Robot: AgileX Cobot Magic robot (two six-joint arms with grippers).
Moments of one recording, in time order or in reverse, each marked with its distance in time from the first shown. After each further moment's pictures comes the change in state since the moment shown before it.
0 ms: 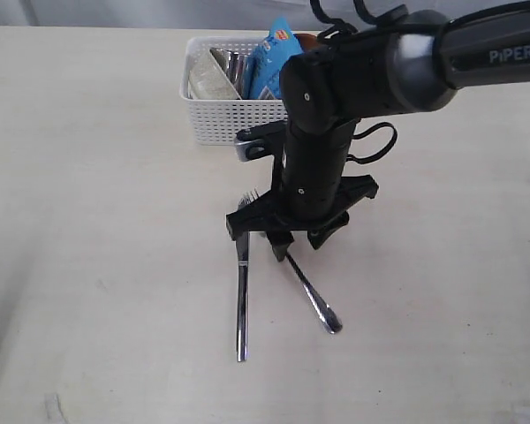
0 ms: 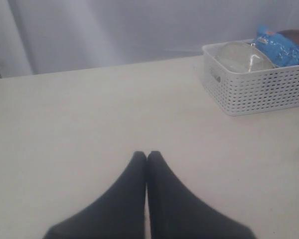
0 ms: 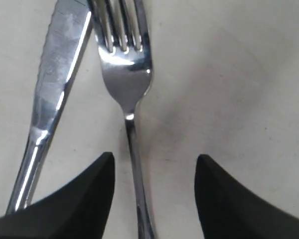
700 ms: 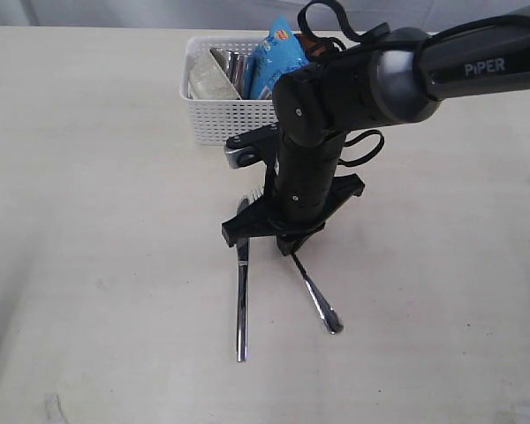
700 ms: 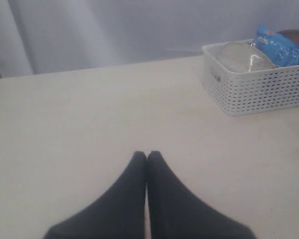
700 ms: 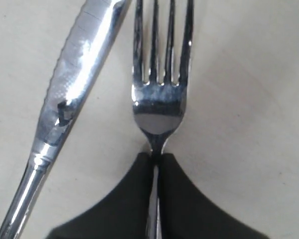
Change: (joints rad) left arm 0.000 0.000 0.000 0.000 0.000 0.000; right arm 0.008 0.035 0.004 -0.007 -0.087 -0.073
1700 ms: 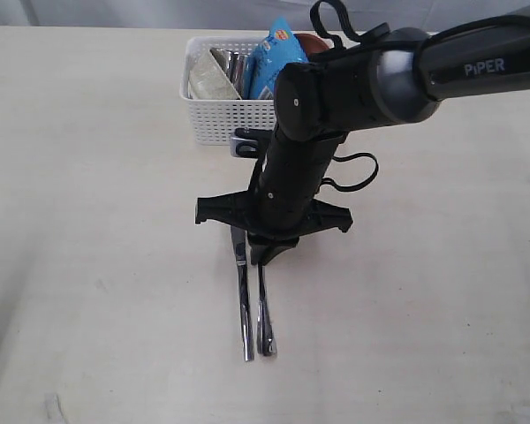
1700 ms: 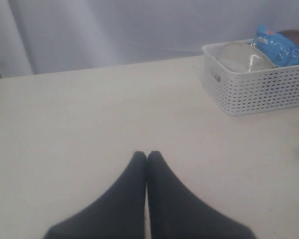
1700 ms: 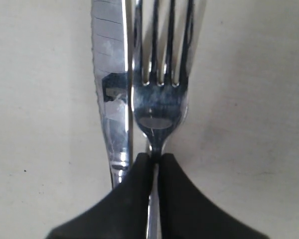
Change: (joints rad) left arm 0.000 0.000 0.000 0.000 0.000 0.000; right arm 0.000 0.000 0.000 0.241 -0.015 0.220
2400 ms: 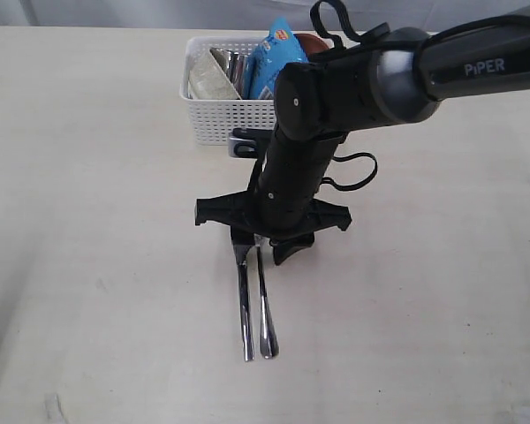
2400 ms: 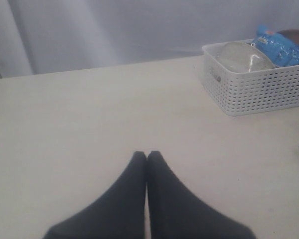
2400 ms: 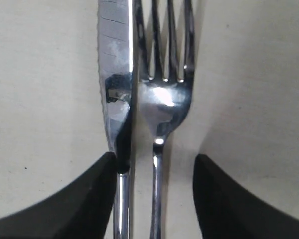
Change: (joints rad) left arm 0.000 0.000 0.000 0.000 0.000 0.000; right arm 0.000 0.000 0.000 0.003 -0.002 -0.033
